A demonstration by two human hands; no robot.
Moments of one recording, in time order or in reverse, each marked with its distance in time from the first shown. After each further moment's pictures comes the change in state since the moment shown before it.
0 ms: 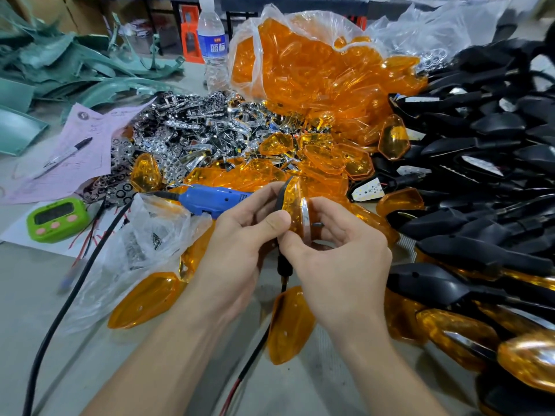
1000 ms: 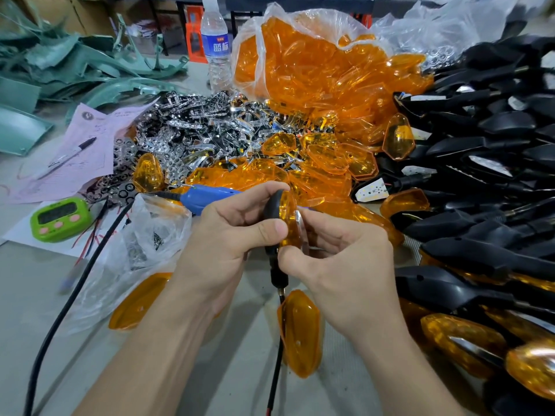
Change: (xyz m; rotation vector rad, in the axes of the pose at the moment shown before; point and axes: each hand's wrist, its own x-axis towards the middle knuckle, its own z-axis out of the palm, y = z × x) left_hand -0.001 0.019 -0.008 0.125 -0.056 0.075; right_hand 0.004 -0.003 -0.014 0.093 -0.239 0.048
